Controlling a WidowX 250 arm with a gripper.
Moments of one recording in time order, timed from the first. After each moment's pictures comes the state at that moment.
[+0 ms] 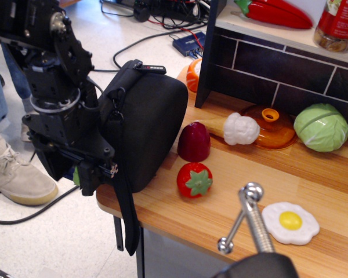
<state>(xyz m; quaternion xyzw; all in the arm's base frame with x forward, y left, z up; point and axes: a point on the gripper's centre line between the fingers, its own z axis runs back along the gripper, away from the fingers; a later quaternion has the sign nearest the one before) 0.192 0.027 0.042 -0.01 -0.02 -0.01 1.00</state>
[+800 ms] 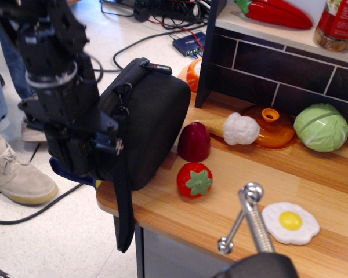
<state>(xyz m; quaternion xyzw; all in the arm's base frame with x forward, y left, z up) 0.199 0.021 0.074 -0.06 -0.03 0.03 1.00</state>
